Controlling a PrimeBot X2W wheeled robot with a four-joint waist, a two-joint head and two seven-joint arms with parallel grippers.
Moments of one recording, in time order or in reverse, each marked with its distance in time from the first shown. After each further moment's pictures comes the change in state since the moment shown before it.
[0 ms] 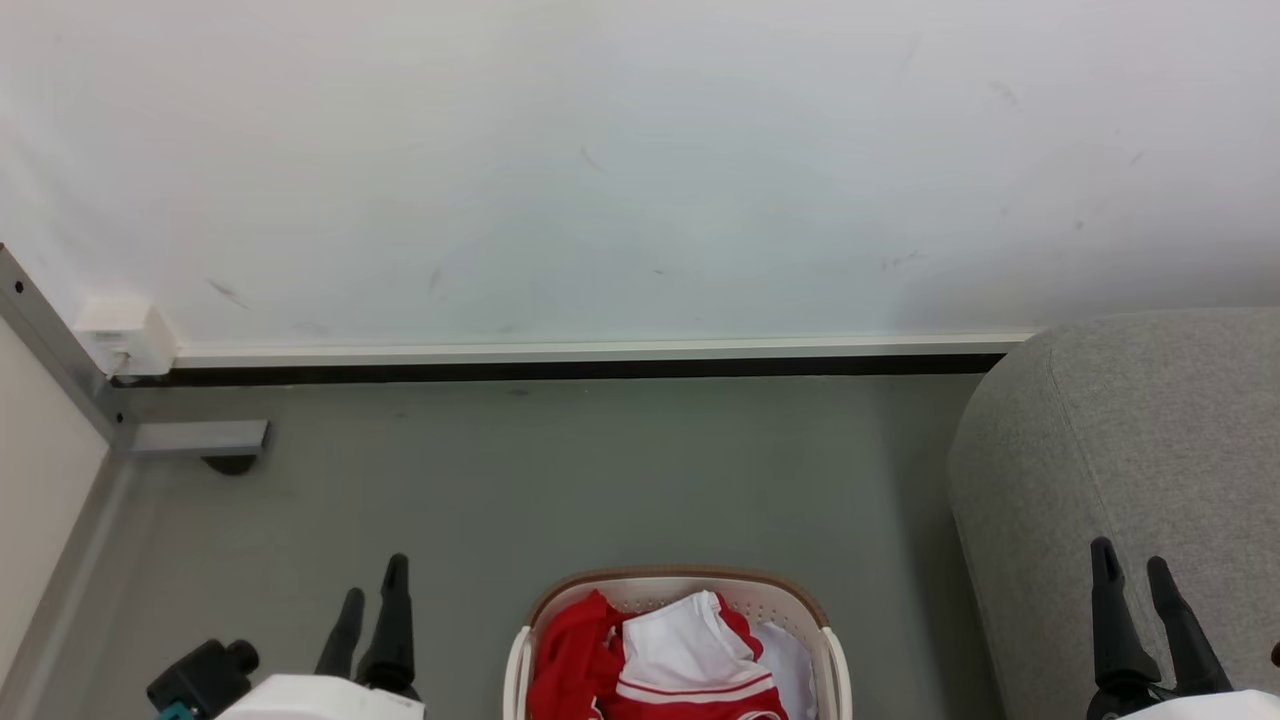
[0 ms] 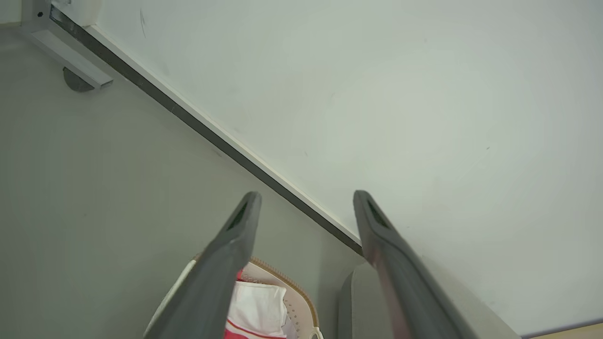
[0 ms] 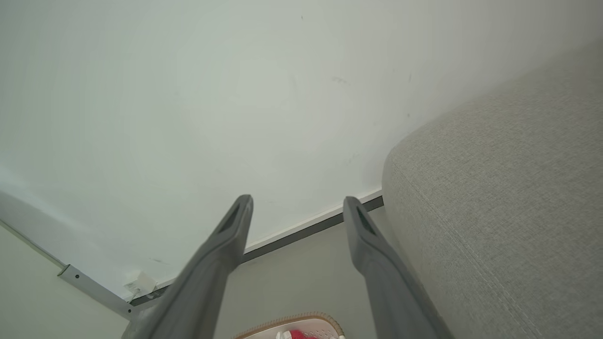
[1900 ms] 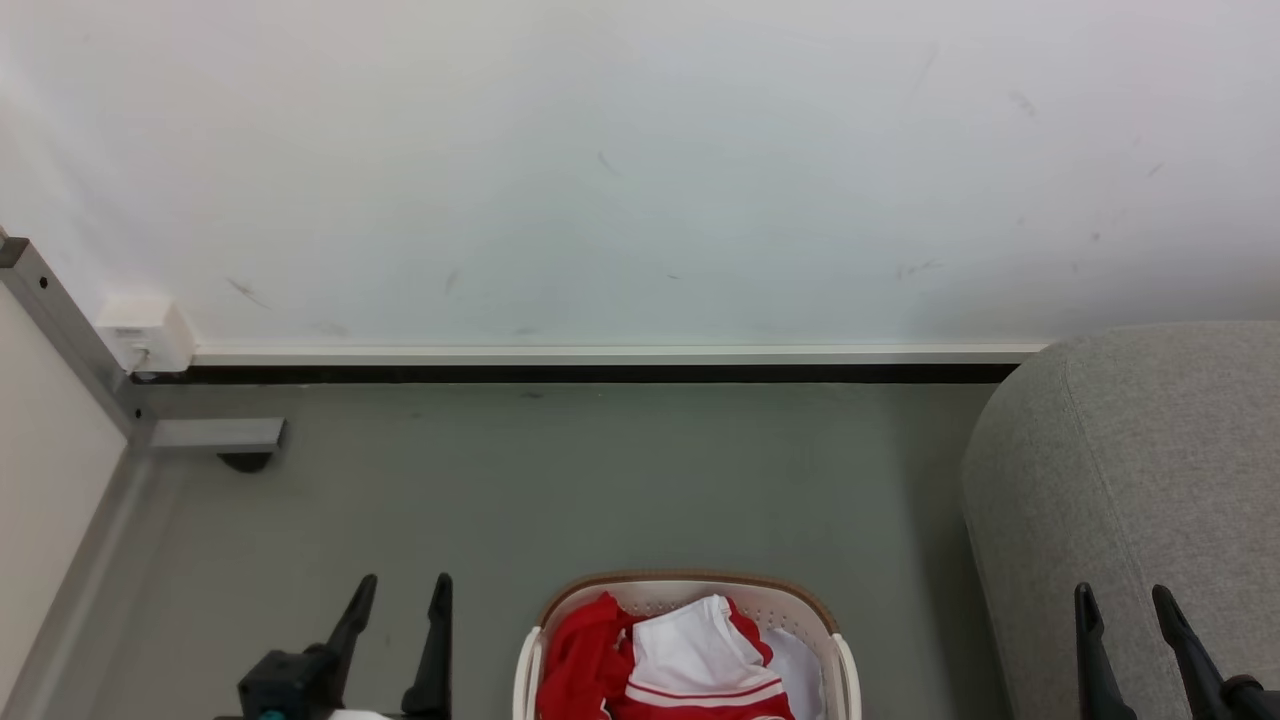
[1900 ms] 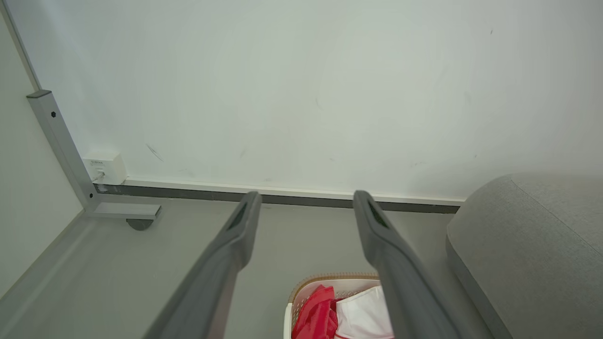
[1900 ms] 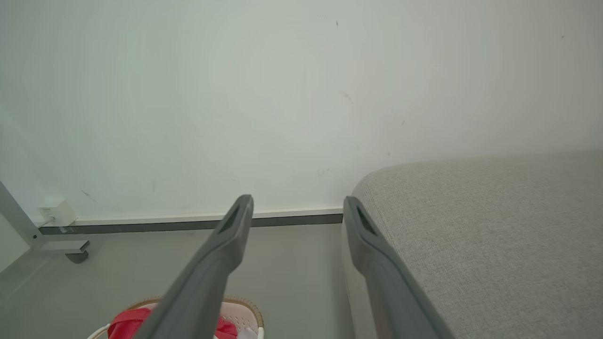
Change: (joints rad) left arm 0.035 0.025 -0.046 -0.003 0.632 -0.046 -0.140; right arm 0.042 0.020 -0.037 0.054 -0.460 0.000 -0.139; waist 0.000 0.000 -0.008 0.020
